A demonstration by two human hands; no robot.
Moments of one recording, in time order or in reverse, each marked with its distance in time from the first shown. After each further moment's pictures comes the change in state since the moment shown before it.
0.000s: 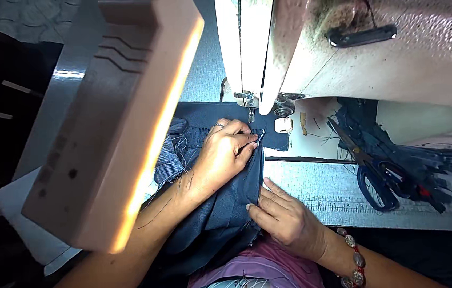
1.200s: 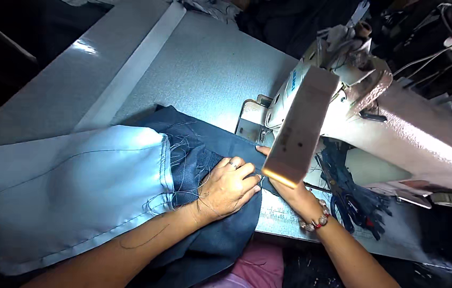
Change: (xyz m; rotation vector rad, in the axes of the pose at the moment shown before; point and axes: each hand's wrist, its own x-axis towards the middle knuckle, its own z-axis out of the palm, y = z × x) left_hand -0.053 0.006 0.020 0.030 0.163 0.172; right_hand 0.070 0.070 0.001 -0.181 -0.006 0.391
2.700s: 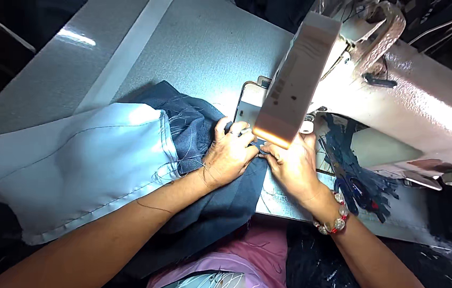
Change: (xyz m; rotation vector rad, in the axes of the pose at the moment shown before) left_hand 0.019 -0.013 -0.001 0.166 0.055 0.015; right_hand -0.002 -0.033 -0.034 -0.223 -0.044 -0.189
